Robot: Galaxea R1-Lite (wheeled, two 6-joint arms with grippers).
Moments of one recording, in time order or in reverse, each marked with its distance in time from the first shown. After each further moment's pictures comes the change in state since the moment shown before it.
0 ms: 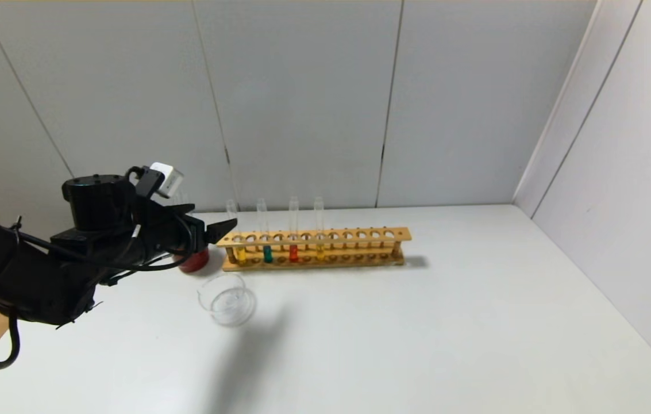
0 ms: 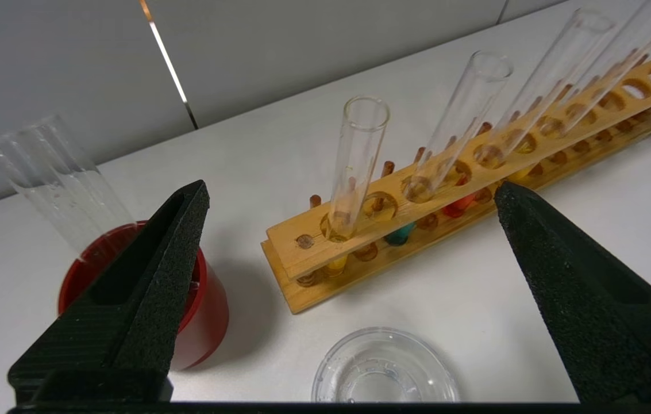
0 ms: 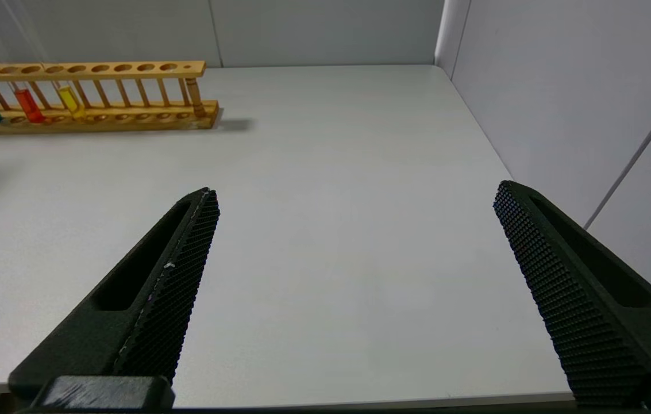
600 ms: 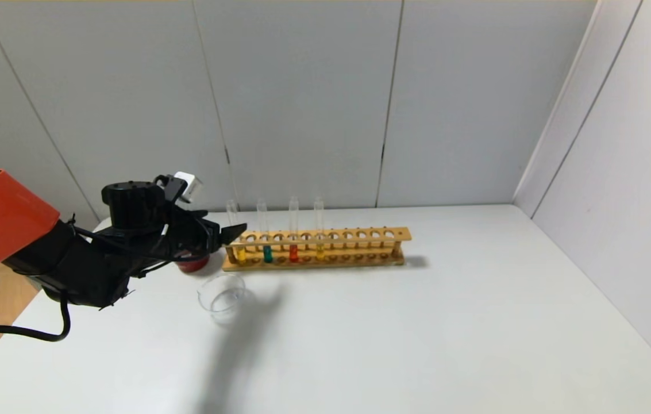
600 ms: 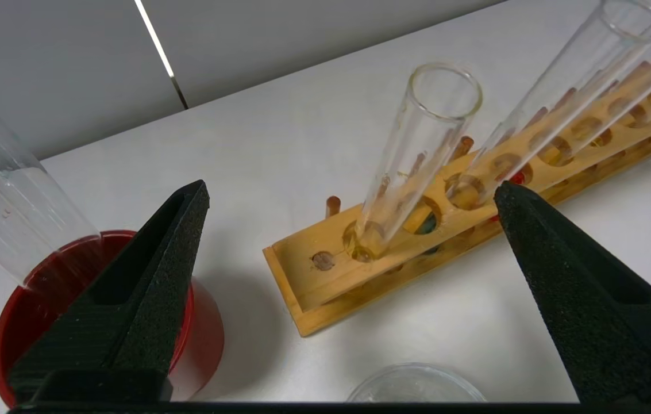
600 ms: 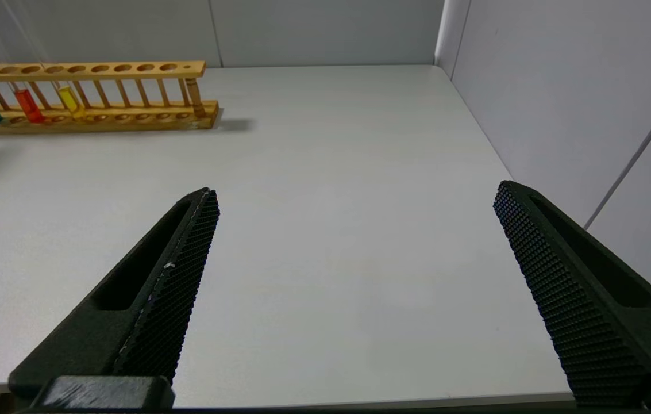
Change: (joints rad) left arm -0.001 0.154 -0.131 0.018 0.006 0.001; right arm 0.000 0.000 0.000 0.000 0.000 0.000
